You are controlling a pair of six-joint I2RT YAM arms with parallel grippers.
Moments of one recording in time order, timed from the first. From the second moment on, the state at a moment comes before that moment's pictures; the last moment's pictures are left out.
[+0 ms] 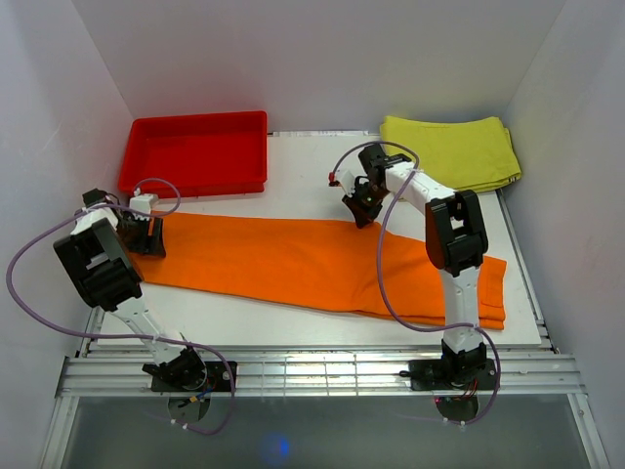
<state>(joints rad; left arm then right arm) 0.57 1.91 1.28 -0.71 0.37 0.75 0.39 2.18 1.74 -0.86 -0.36 -0.68</state>
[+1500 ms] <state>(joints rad) -0.42 1.97 1.30 -0.48 0.52 0.17 -0.29 1.70 0.96 -1.08 -0.12 -0.62</state>
